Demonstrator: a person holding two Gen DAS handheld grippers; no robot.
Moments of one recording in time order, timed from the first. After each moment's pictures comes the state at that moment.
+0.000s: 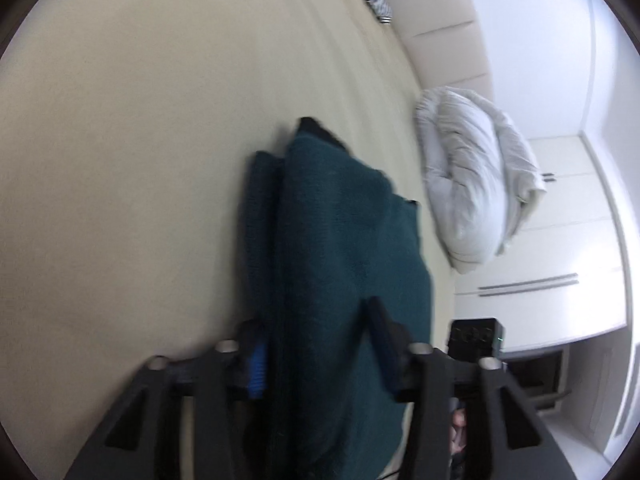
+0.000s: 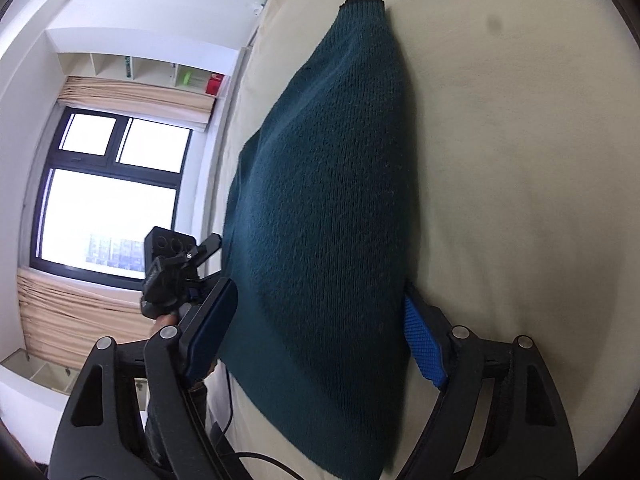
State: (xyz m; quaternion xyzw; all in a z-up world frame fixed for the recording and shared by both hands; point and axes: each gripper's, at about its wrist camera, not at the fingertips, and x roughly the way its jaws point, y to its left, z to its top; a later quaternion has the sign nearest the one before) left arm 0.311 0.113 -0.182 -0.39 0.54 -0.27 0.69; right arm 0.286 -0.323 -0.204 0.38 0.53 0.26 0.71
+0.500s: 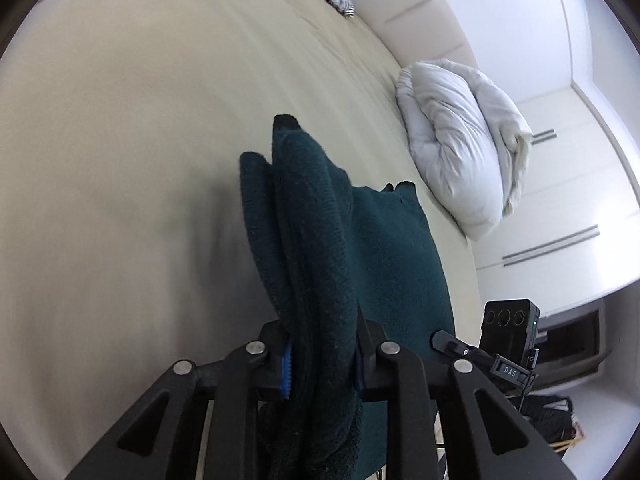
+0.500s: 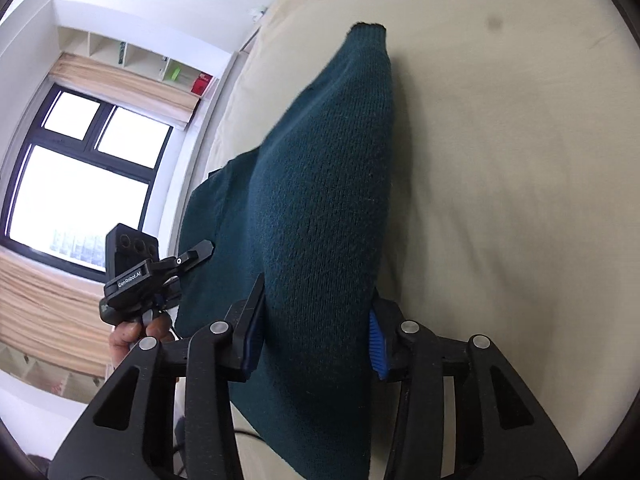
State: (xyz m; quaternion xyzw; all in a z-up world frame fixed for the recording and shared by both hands) left arm 0.223 0.087 -0.116 -0.30 0.52 -0.28 0.75; right arm 0.231 -0.308 -0.159 0.32 0.51 0.22 0.77
